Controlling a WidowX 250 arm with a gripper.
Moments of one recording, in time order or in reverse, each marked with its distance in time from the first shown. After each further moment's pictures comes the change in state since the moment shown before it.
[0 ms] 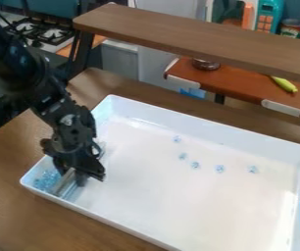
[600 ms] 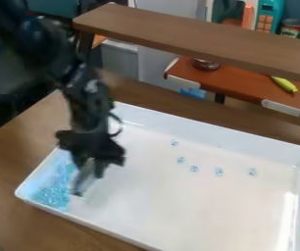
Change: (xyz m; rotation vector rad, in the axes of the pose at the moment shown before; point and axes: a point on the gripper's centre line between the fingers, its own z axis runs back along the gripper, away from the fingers) arm 0.031 -0.046 0.036 -0.131 0.019 0.115
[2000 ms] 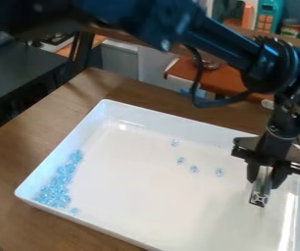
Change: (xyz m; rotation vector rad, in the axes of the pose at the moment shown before) arm 0.054 -0.239 0.005 -0.108 0.028 -0.072
